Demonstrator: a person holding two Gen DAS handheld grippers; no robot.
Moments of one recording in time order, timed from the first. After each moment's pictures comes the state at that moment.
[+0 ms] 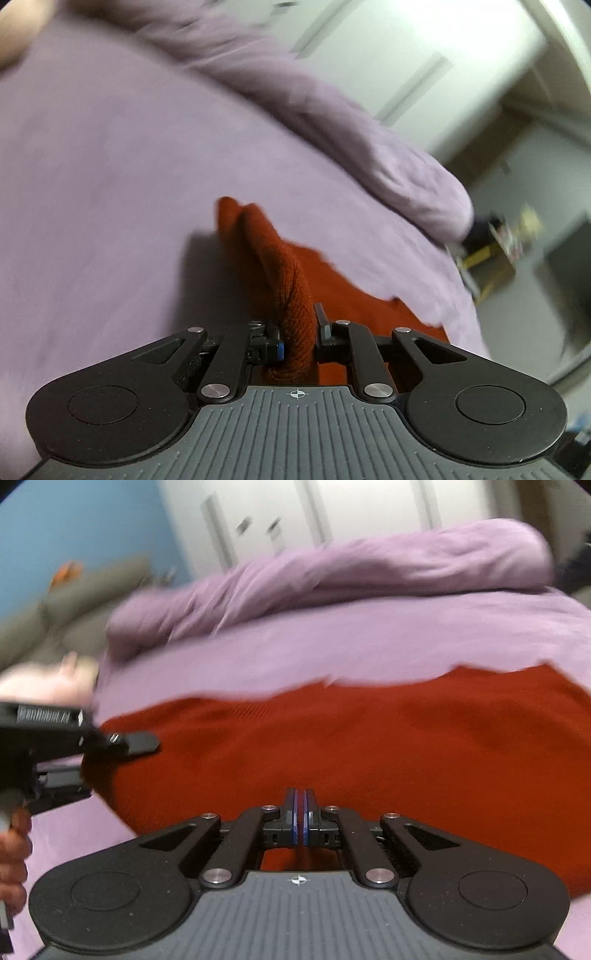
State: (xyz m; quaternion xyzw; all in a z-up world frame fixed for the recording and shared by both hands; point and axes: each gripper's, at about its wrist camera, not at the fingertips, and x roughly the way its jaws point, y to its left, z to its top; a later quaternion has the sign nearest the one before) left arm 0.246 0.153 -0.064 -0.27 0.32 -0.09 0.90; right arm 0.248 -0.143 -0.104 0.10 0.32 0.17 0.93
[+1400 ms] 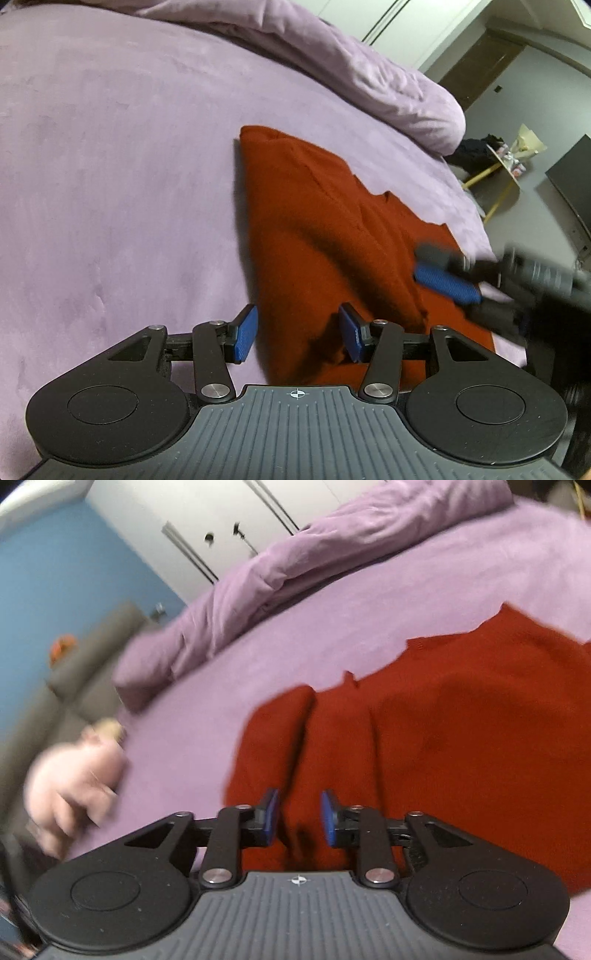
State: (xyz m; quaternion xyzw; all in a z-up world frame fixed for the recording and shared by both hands) left arm 0.239 0.088 -0.112 -0.23 0.42 -0.12 0.87; right arm 0.287 -0.223 -0.100 0.26 0.39 0.22 0.86
